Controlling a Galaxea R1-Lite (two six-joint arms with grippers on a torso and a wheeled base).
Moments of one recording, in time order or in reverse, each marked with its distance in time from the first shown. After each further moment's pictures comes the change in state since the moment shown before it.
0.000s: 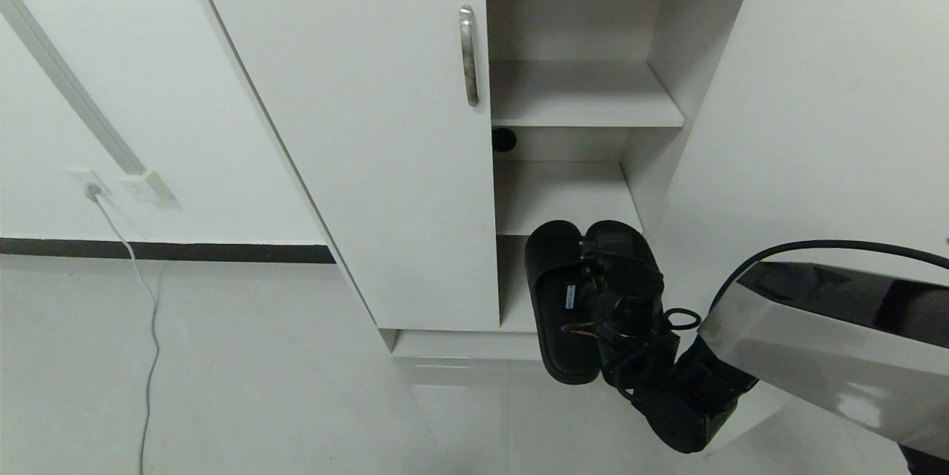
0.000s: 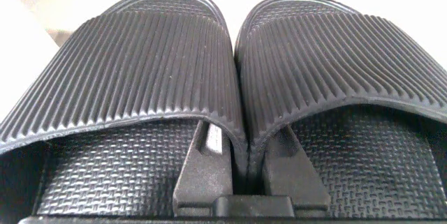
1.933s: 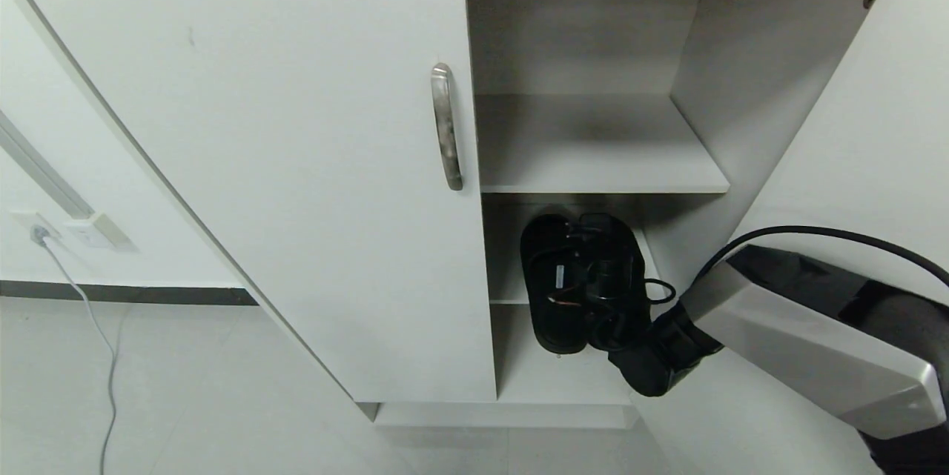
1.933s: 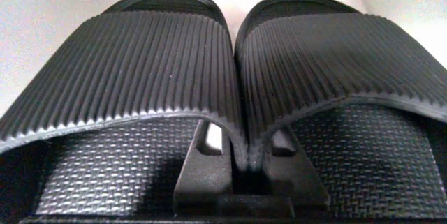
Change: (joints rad) left arm -0.001 0.000 0.000 0.000 0.003 -0.001; right arm -0.057 0.095 -0.318 0.305 0.045 0.040
